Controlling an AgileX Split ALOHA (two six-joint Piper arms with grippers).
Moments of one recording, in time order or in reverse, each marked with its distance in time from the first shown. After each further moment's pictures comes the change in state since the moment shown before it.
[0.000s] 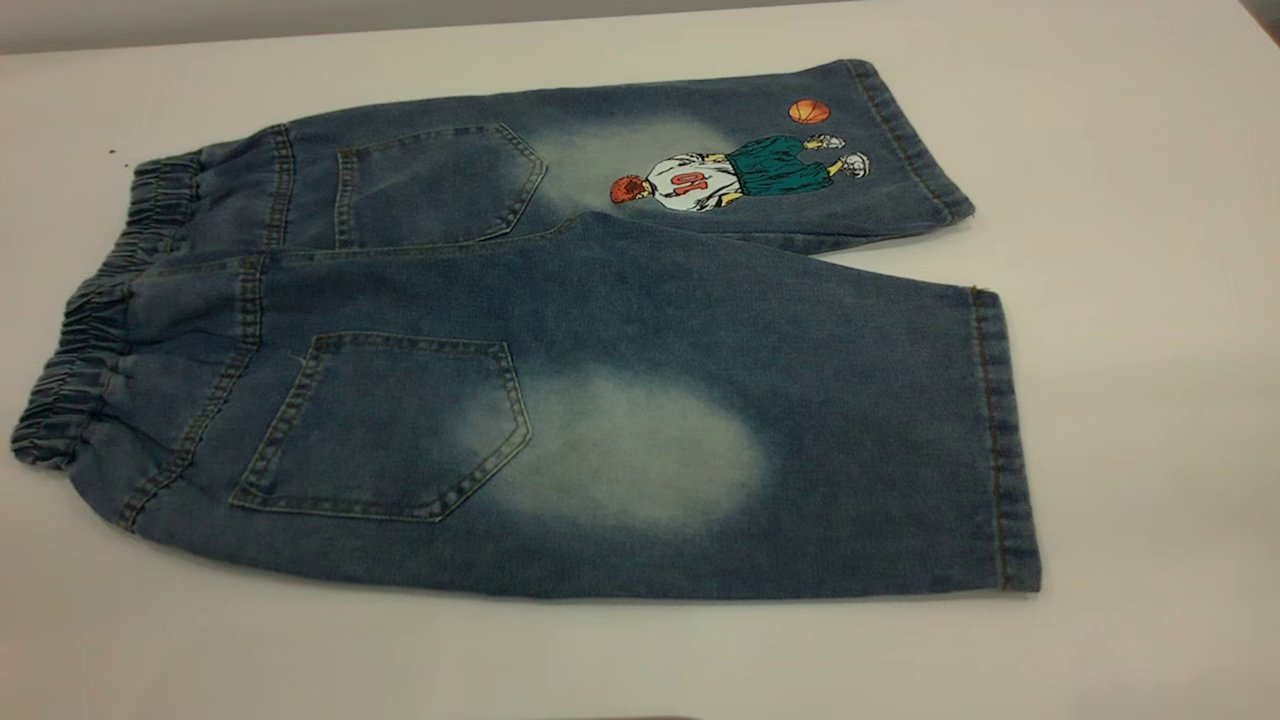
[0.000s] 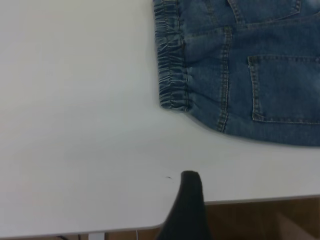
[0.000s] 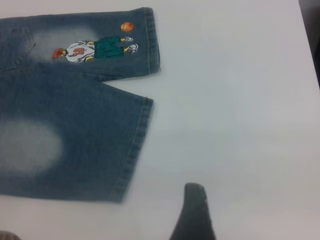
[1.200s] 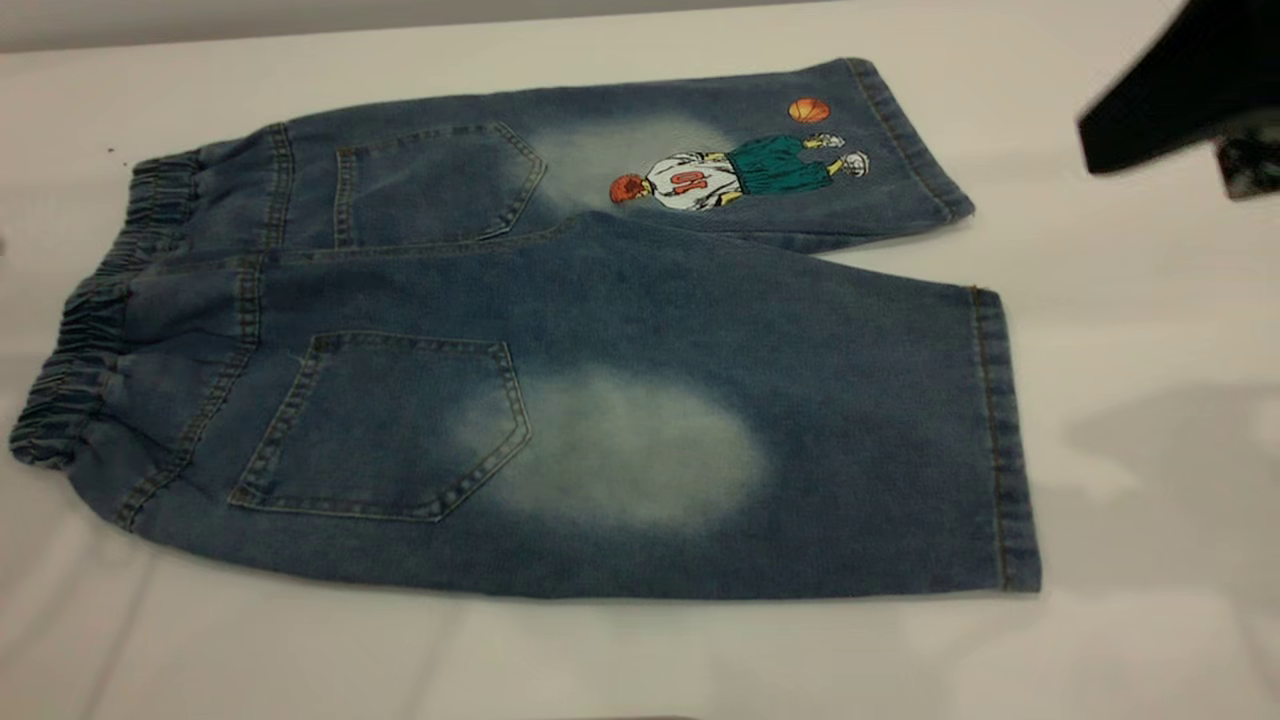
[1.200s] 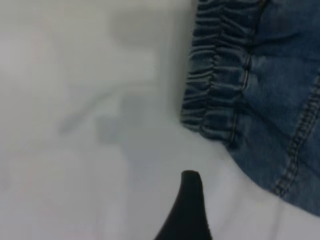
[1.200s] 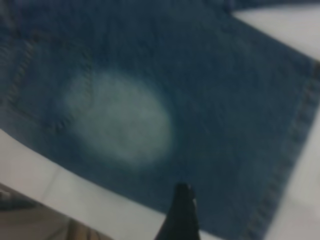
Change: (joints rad) left arm 0.000 1.612 -0.320 0.060 -0.591 -0.211; right arm 0.000 1.334 -0.080 0.999 -0.628 -0.955
